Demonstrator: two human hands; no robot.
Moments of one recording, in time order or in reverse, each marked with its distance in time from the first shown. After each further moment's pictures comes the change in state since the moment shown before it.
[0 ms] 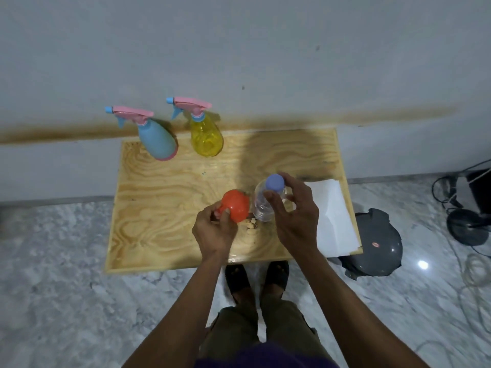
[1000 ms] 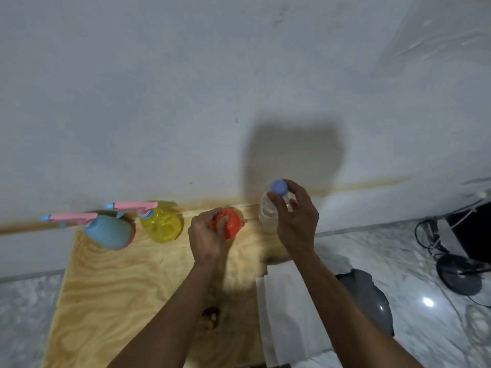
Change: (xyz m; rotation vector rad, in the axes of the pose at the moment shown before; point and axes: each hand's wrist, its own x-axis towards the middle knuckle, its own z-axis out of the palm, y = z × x) left_hand 0.093 0.156 0.129 0.018 -0.079 0.300; right_hand 0.211 0.033 -0.052 0.072 0.158 0.140
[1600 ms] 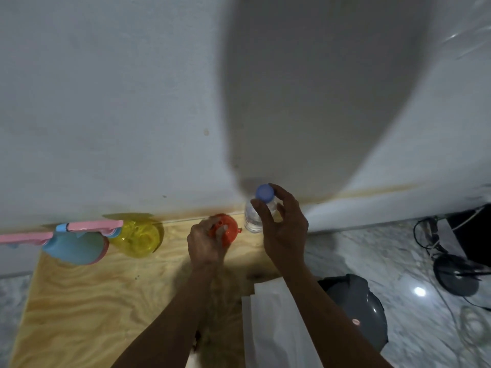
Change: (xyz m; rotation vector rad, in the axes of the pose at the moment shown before) left_hand 0.028 -0.027 0.069 0.143 -0.089 -0.165; right_hand 0.032 0.018 0.009 0.005 -0.056 -0.019
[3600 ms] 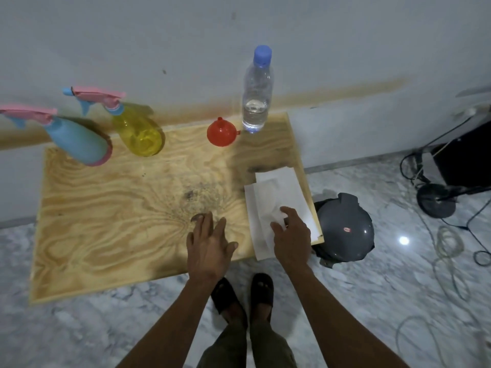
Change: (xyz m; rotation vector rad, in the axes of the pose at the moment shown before) left_hand -0.208 -0.179 -0.049 0.624 -0.352 0.349; right_hand -0.252 0.114 -0.064 -0.508 -0.108 0.407
